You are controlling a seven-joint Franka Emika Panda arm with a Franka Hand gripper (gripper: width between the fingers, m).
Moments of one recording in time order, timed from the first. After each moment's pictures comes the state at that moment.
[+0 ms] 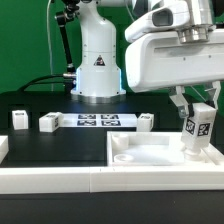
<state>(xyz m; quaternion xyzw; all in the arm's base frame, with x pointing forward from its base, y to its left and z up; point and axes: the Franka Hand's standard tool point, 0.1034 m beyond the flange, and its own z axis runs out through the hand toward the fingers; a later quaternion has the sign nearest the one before) 0.635 0.108 0.104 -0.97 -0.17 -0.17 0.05</state>
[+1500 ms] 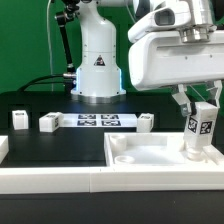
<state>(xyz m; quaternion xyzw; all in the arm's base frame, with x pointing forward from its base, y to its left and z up) 0.627 0.112 0.102 -0.97 -0.16 -0.19 0.04</state>
